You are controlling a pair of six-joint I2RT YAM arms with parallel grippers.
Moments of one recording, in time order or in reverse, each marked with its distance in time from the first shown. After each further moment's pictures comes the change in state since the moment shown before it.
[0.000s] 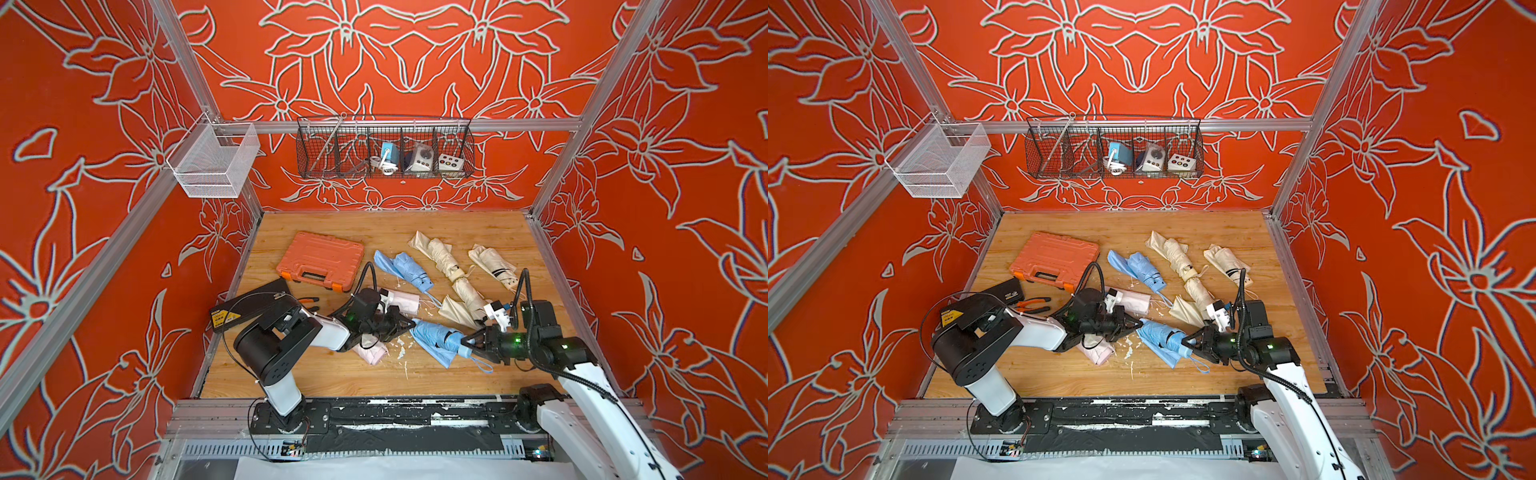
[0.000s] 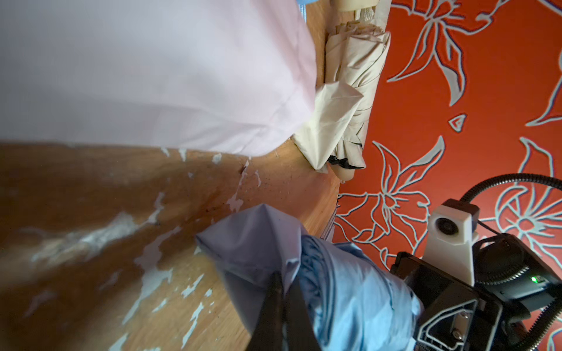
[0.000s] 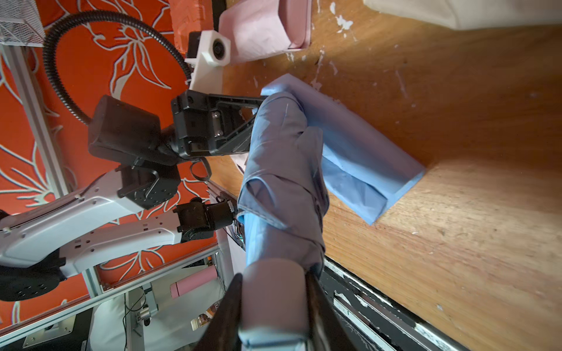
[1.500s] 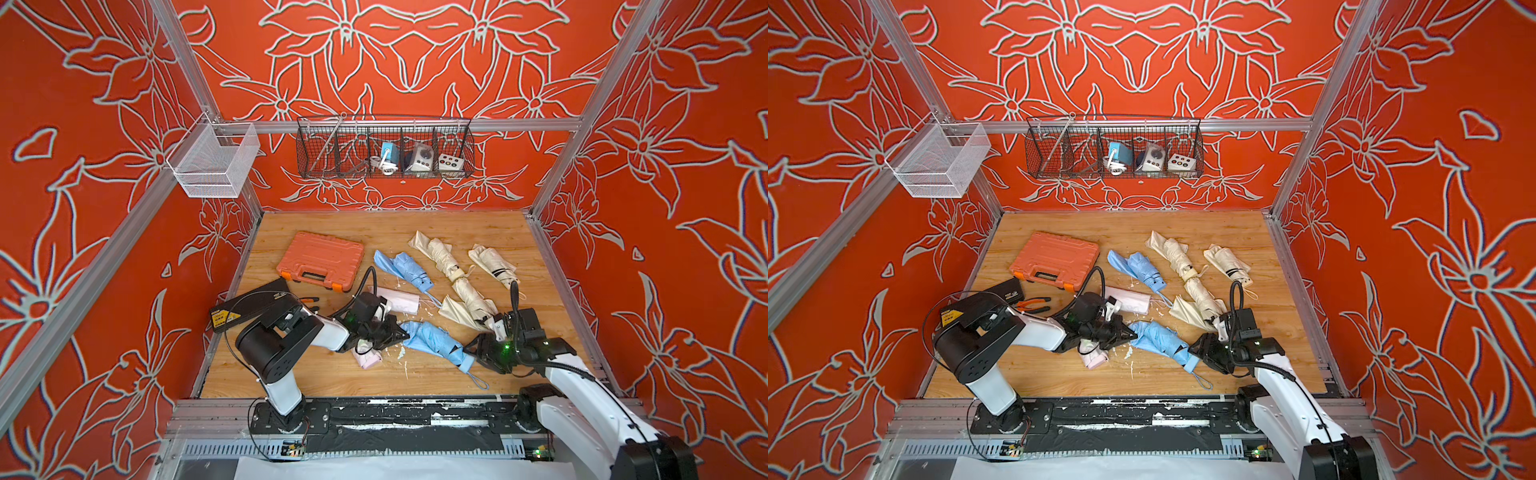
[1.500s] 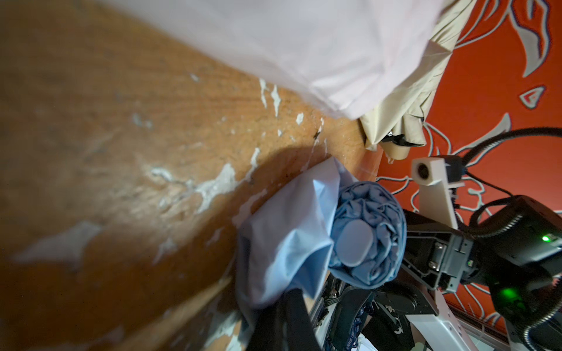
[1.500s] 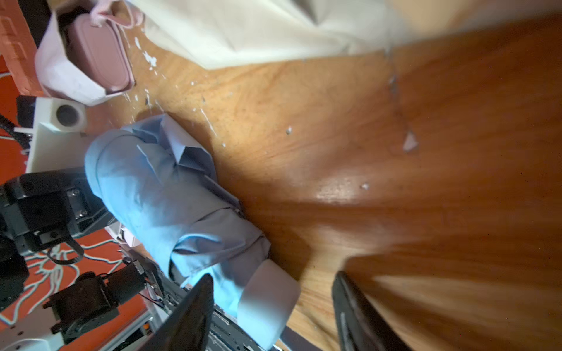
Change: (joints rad) left arm 0.015 0.011 -0.006 -0.165 0.040 0.147; right arm 0.004 0.109 -0.129 0.104 0.341 -0.021
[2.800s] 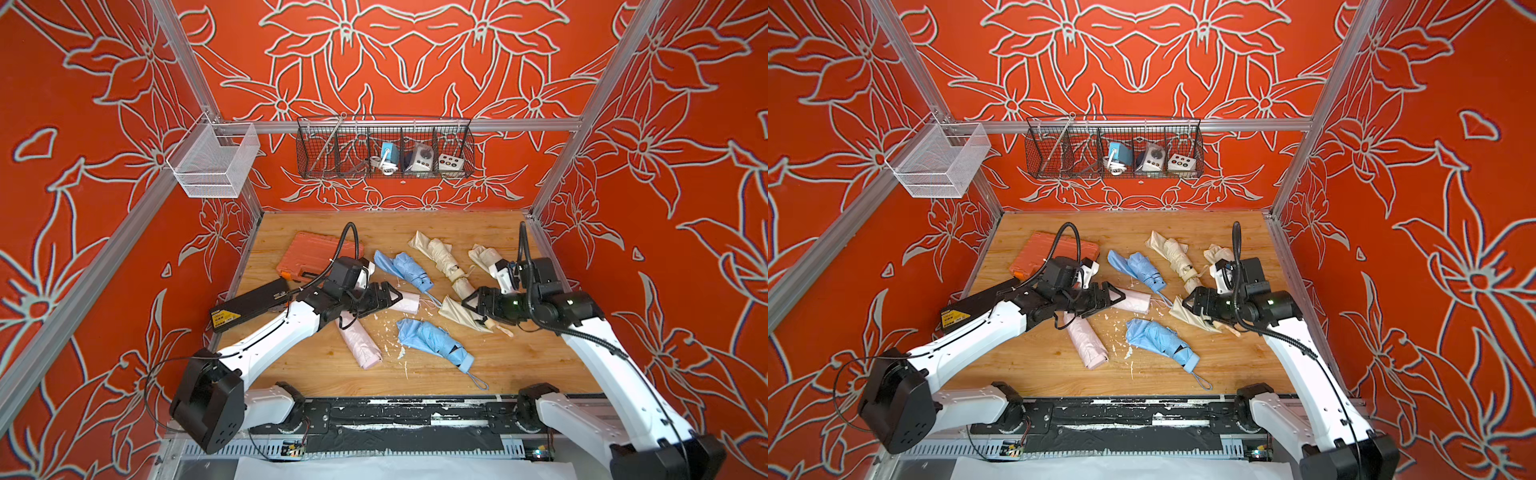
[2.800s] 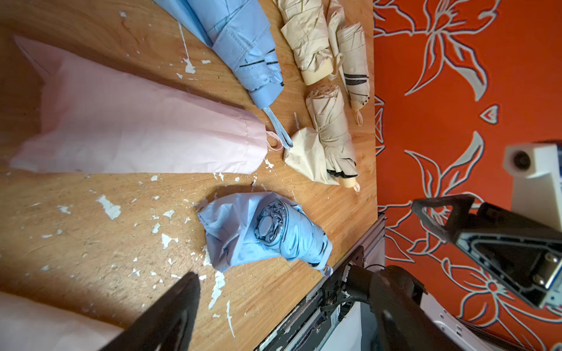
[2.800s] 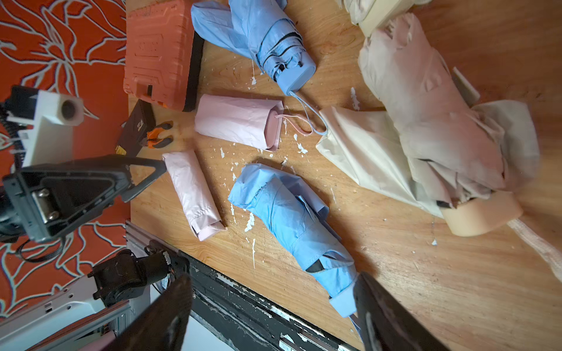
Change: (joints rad) left arm 0.125 -0.481 0.322 -0.818 -0.180 0.323; right arm 0.086 0.220 0.638 -0.249 0.056 -0.163
